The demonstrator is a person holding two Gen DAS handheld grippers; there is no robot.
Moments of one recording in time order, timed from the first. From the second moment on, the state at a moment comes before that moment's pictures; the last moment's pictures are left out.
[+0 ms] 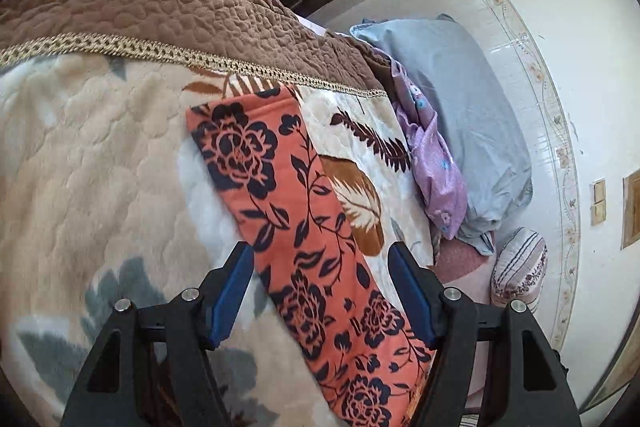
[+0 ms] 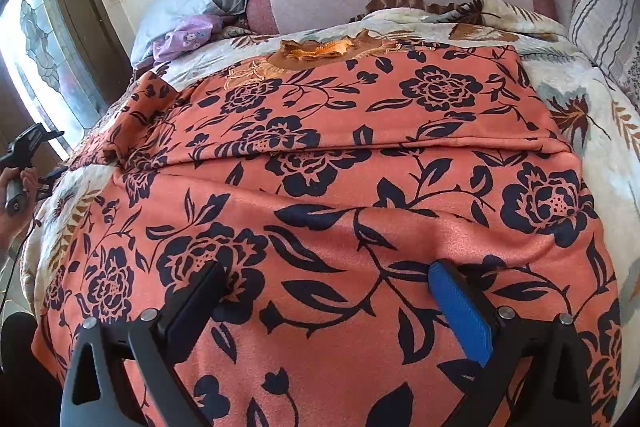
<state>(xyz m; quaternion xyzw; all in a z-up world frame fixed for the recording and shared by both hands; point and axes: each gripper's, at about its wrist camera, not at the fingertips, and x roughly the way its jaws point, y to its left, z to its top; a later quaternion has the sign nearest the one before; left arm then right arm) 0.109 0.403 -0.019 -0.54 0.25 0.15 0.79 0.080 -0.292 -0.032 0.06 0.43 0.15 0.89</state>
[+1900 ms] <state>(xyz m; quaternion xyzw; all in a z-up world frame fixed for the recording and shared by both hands) 0.138 0.164 -0.029 -0.31 0.39 0.11 0.86 0.165 -0.376 0.018 0.28 0.43 0.11 0.85</state>
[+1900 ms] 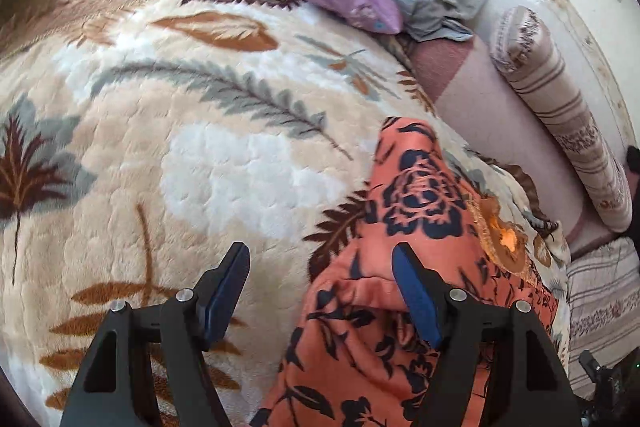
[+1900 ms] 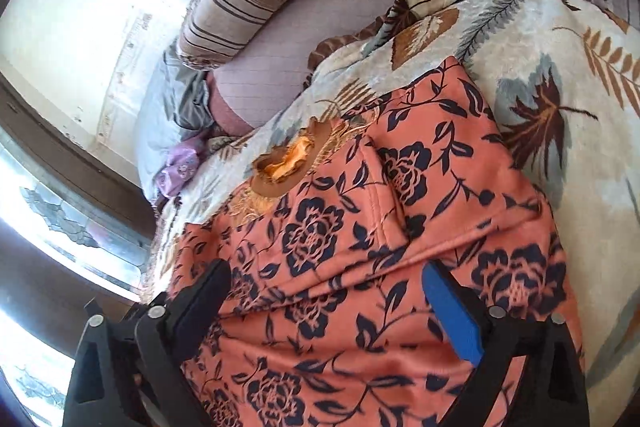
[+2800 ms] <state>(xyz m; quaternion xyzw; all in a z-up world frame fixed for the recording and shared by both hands) 0.153 0.153 -0.037 -0.29 0.43 0.08 0.85 0.158 -0.391 -0.001 0.14 0.50 -0.01 0.85</state>
